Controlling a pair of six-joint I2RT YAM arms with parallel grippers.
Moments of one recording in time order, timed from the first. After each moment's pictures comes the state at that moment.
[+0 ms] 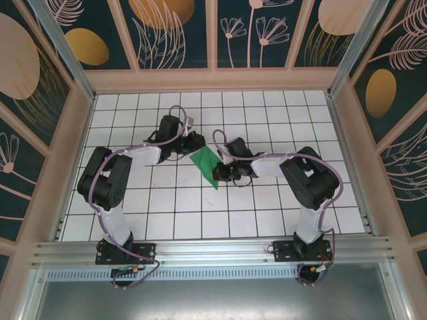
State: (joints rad) left arm -0.42 1.86 1.00 0.17 0.60 -0.81; right arm 0.66 1.86 0.93 -0.05 -0.48 0.55
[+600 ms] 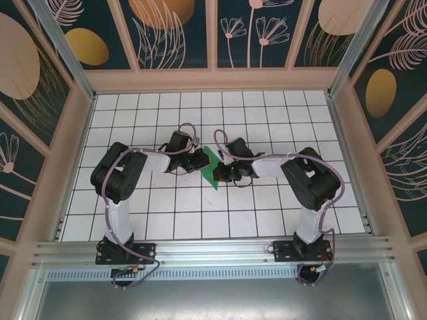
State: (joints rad) left arm -0.48 1.97 0.95 0.19 0.56 -0.83; right arm 0.66 1.83 0.92 -0.07 -0.50 0.58
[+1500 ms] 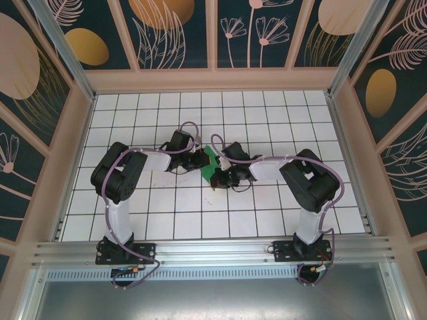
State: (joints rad) left arm -0.48 1.97 0.98 0.15 0.54 -0.73; right arm 0.71 1.83 0.92 -0.12 -0.54 0.63
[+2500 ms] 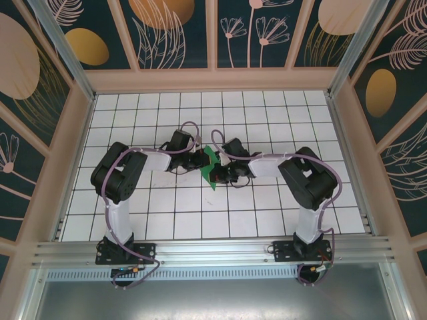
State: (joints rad) left arm -0.48 1.97 0.98 0.14 0.54 -0.71; right arm 0.69 1.86 0.95 -0.09 -0.52 0.64
